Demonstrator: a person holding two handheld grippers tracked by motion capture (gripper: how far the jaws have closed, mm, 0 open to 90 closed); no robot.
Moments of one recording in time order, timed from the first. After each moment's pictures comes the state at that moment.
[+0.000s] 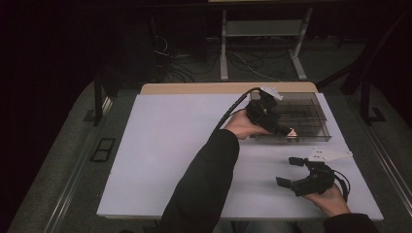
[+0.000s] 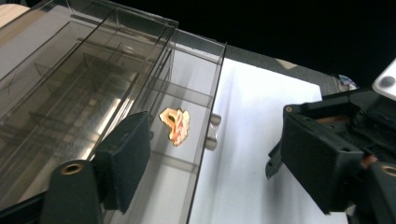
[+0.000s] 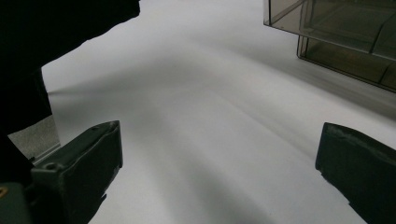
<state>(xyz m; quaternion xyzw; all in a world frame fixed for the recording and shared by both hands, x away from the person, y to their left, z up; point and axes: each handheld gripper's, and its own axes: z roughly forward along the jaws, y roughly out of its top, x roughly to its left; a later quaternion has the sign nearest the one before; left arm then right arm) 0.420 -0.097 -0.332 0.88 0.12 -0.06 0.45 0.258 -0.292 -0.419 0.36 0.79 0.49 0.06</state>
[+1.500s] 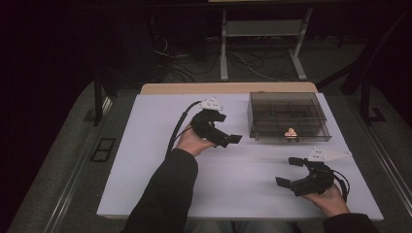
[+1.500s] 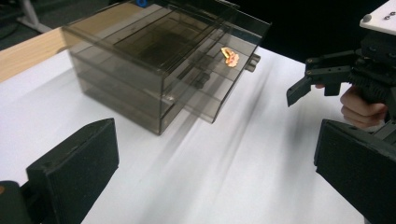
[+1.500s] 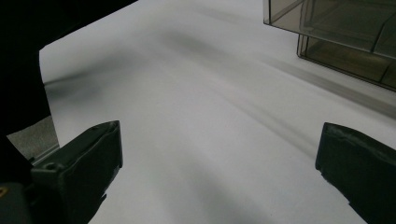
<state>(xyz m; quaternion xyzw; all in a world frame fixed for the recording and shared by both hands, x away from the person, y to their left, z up) 0.375 0.048 -0.339 0.84 0.22 0.03 0.49 0.259 -0.291 -0.420 0.37 0.79 0.49 0.05</state>
